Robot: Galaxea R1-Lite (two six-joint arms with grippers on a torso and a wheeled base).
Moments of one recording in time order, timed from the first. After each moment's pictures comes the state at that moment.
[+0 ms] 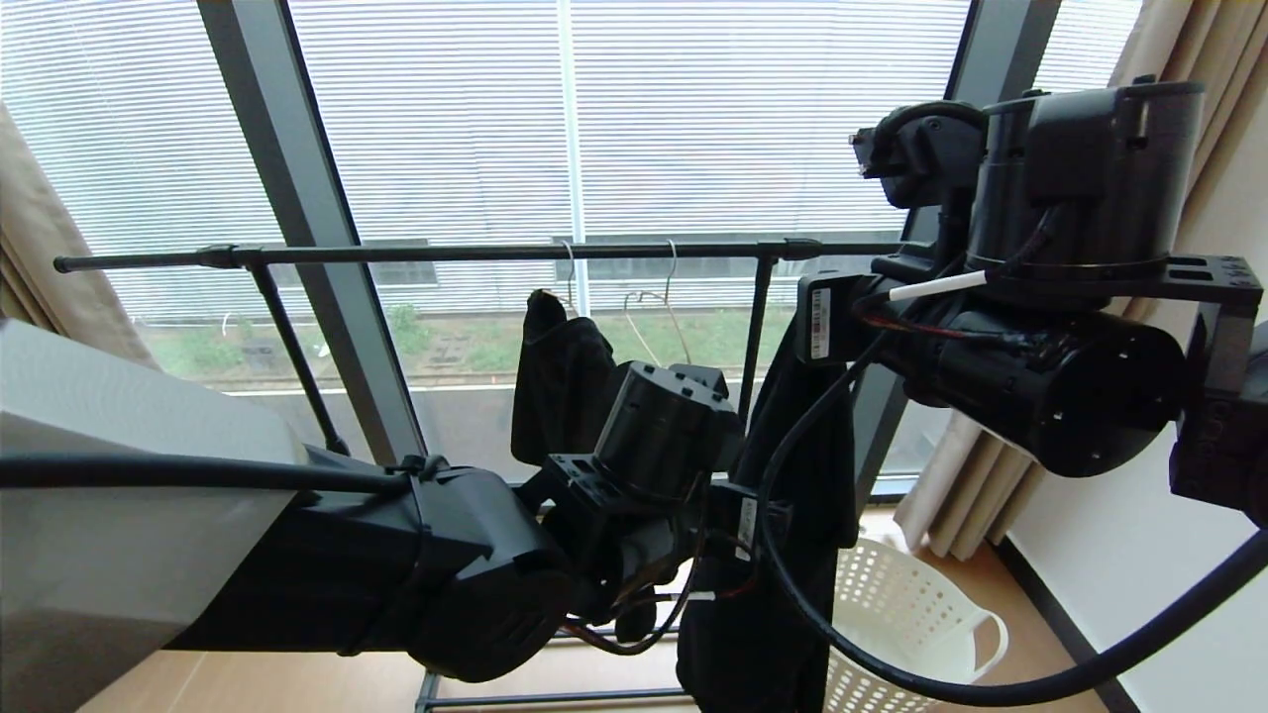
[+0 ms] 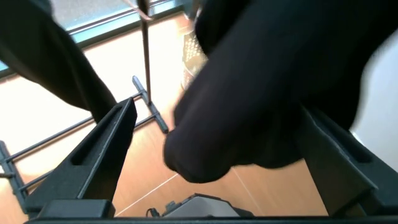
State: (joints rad) left arm -0.89 2.02 -1.17 -0.32 0.18 -0.30; right arm 0.79 1.68 -1.21 -0.24 -0.71 0.10
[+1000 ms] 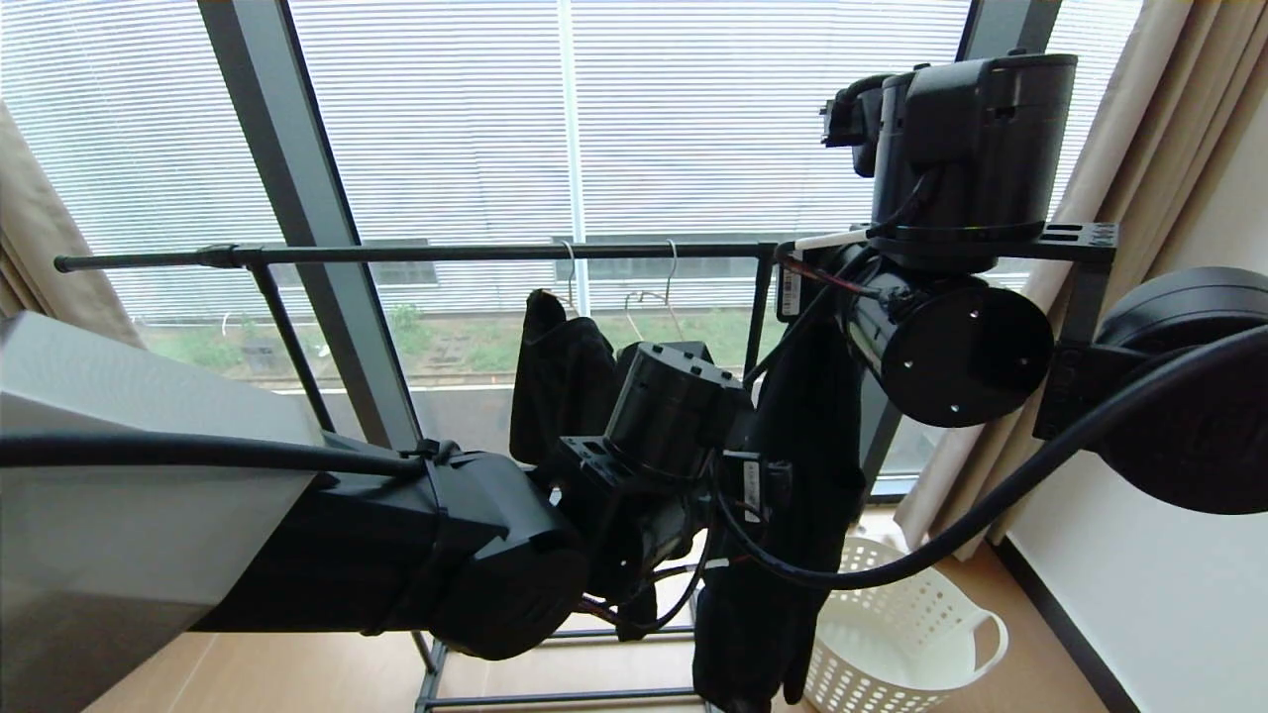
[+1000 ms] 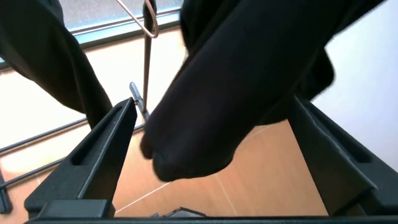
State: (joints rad) left arm -0.89 2.04 -1.23 -0.33 0.25 -0.43; right arm 0.80 1.80 -1.38 -0.24 -0.98 0.12
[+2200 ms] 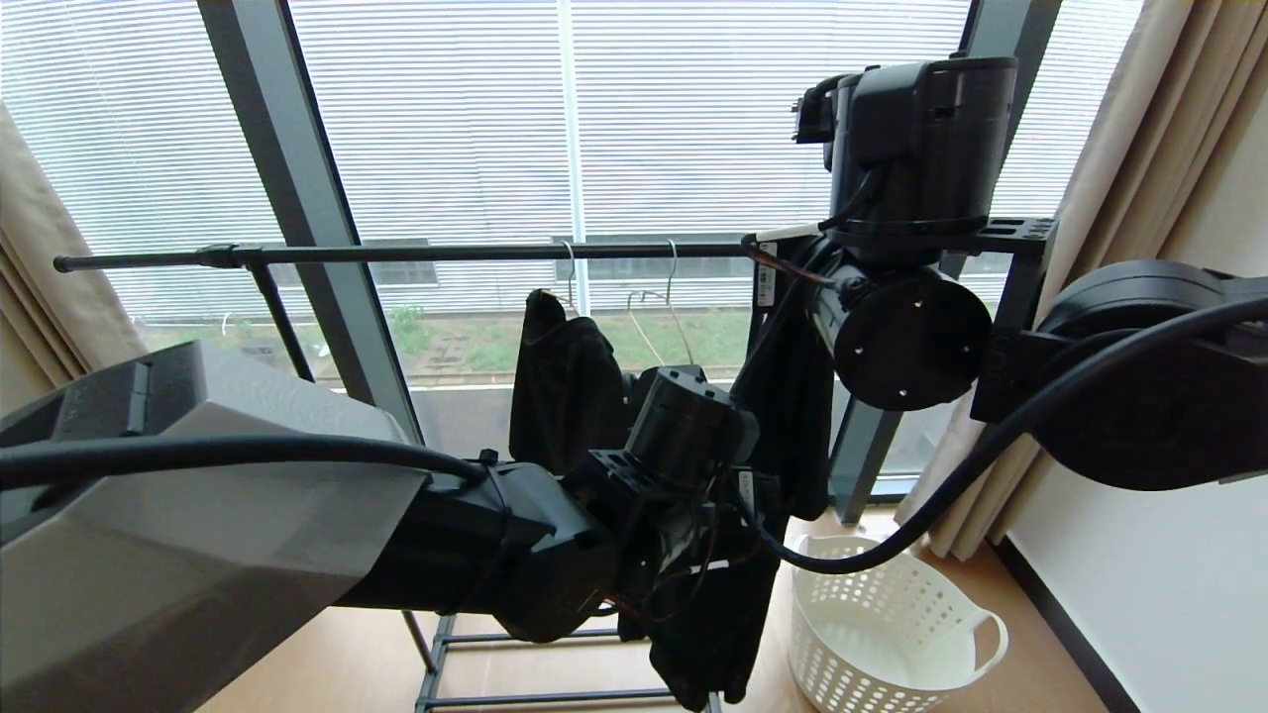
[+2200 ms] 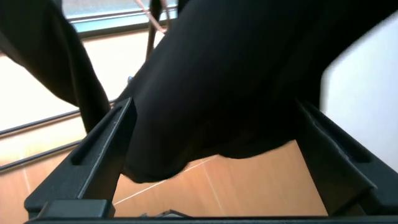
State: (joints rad) left arm -0.86 2.13 -1.27 -0.33 0.28 -0.47; right arm 0.80 1.86 -1.45 -0.24 -0.99 0.12
